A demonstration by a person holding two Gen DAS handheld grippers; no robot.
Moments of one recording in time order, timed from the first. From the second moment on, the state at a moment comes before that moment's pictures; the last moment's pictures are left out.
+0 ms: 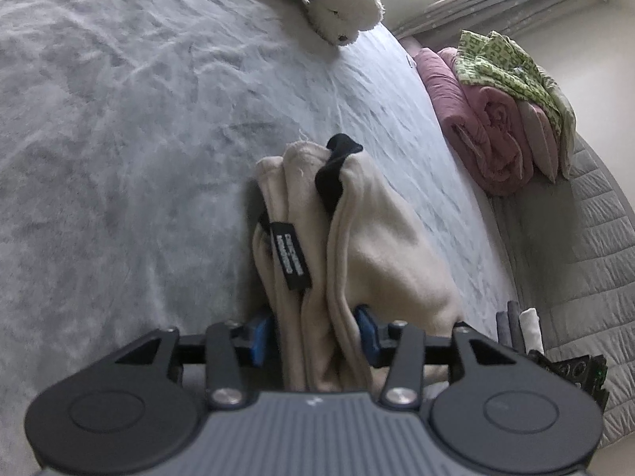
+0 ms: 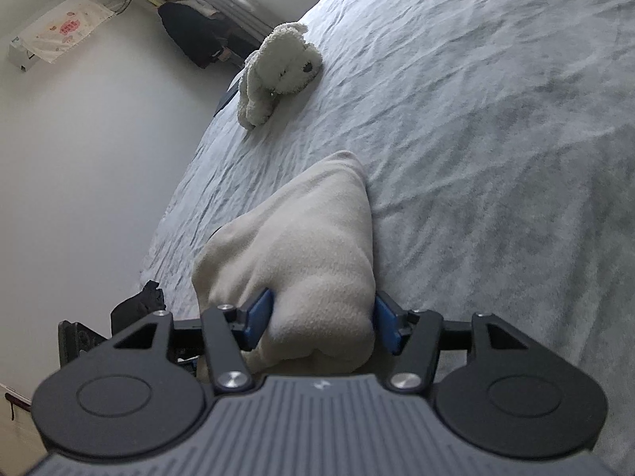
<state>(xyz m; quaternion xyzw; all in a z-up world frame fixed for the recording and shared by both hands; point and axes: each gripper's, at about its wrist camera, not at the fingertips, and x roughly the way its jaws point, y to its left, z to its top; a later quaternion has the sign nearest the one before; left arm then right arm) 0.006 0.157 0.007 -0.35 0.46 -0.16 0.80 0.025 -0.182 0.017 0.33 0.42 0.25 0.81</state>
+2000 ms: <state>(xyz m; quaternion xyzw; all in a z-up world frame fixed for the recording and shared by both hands) 0.008 0.147 0.011 -0.37 0.41 -0.18 0.81 0.016 -0.155 0.025 0.24 0.40 0.27 0.85</state>
